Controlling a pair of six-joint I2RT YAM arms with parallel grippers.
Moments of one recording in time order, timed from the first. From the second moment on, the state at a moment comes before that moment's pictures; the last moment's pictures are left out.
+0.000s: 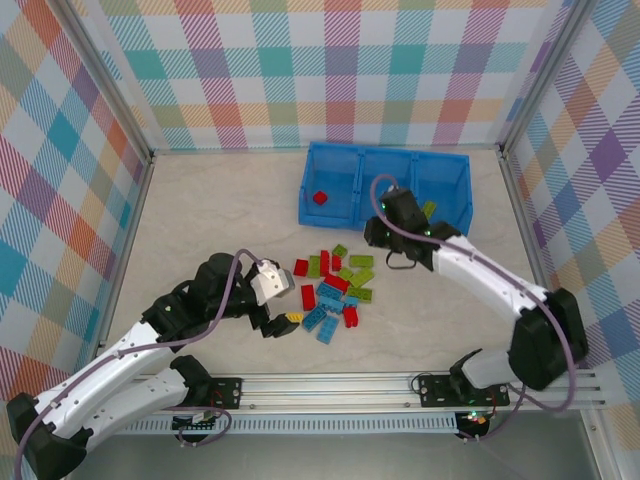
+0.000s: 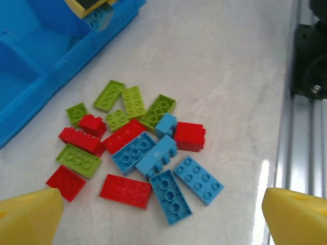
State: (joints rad) left arm -0.75 0.75 0.68 -0.50 0.30 0.28; right arm 0.55 1.43 1.08 -0.47 0.08 0.59
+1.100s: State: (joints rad) left arm -0.73 1.05 0.96 -0.62 -0.09 -0.18; right arm 0.45 1.33 1.14 -0.46 -0.27 0.40
